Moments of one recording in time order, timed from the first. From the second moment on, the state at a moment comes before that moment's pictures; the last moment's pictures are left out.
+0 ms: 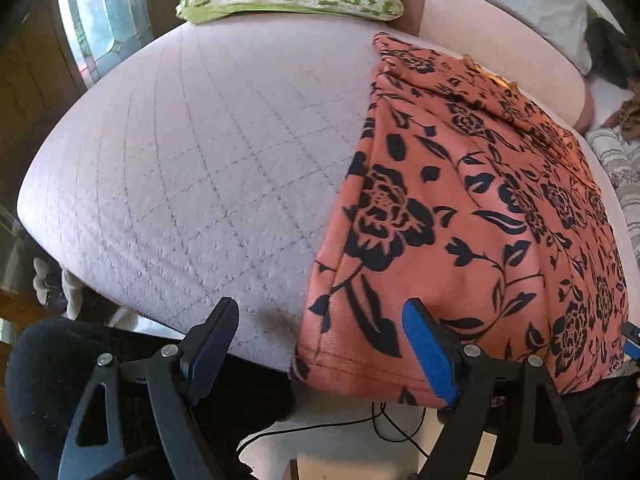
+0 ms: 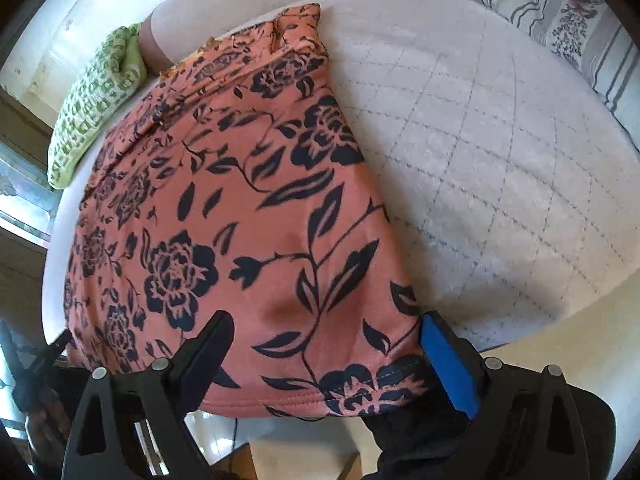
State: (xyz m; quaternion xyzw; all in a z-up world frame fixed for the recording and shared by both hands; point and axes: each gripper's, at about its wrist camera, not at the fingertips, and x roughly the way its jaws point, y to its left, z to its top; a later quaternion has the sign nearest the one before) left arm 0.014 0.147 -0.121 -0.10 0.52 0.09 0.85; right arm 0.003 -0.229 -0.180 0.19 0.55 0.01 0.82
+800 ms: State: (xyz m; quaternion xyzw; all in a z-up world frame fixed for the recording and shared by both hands) left arm 0.026 0.134 -0.123 -0.07 0.52 0.07 0.85; right arm 0.013 -0.223 -0.177 0.16 0.54 0.00 0.82
